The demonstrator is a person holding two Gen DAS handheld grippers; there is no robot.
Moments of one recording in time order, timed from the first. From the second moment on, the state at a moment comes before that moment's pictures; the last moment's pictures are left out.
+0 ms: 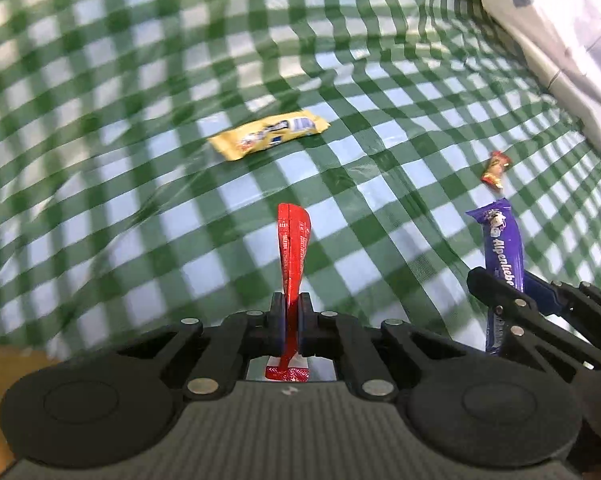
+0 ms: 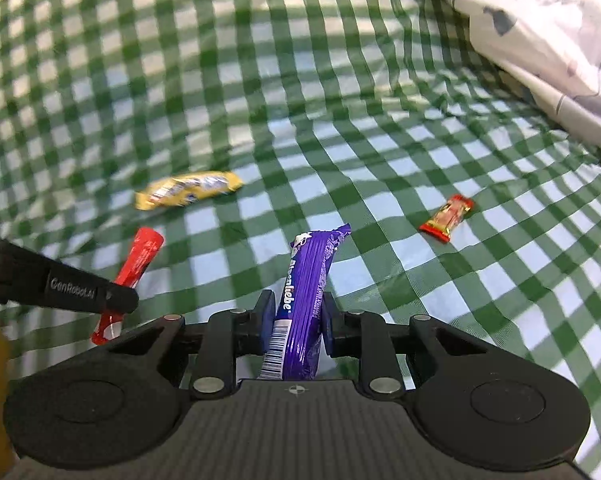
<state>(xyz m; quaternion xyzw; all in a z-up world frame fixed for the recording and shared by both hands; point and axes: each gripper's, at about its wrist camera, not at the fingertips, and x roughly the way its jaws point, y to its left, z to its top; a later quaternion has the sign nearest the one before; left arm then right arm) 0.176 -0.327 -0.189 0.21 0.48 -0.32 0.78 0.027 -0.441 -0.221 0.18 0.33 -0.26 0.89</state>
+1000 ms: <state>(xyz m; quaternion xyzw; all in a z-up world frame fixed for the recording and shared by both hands) -0.022 0.073 -0.036 0.05 0.45 -0.14 0.88 -0.105 -0.100 -0.086 0.07 0.36 0.02 0.93</state>
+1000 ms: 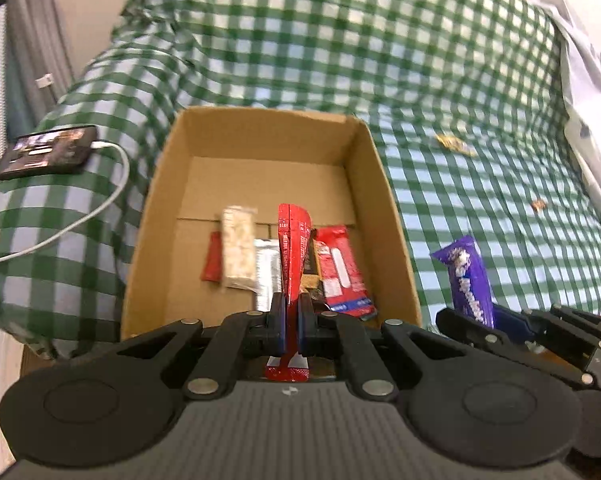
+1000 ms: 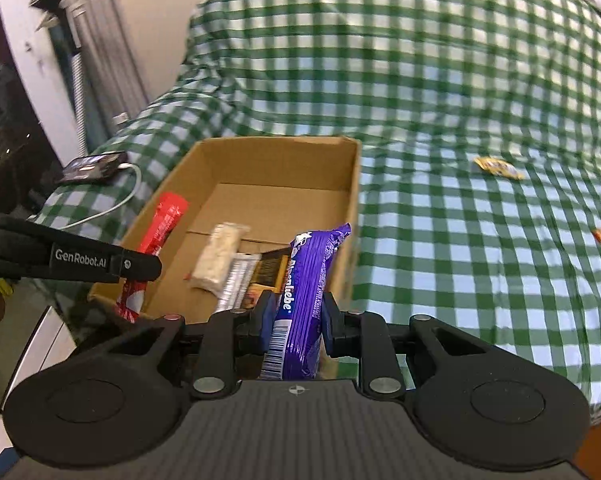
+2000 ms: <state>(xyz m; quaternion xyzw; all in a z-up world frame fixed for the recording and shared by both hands) 0.070 0.097 -0.058 0.03 0.47 -0.11 0.88 -0.012 -0.081 -0.099 0.03 0.39 0.03 0.92</state>
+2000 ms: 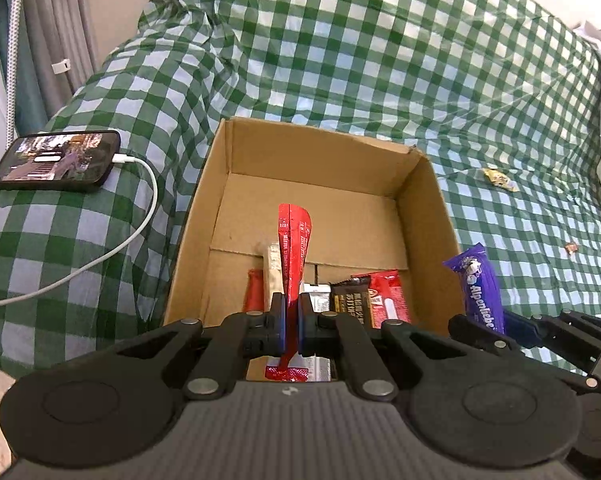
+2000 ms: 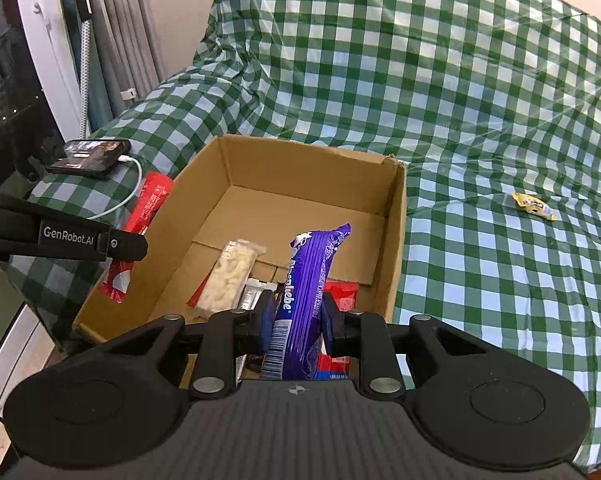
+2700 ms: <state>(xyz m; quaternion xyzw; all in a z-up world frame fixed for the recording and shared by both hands) 0.139 0.090 -0.112 0.06 0.48 -0.09 0.87 0.063 -0.089 -0.143 0.04 0.42 0.03 0.91</state>
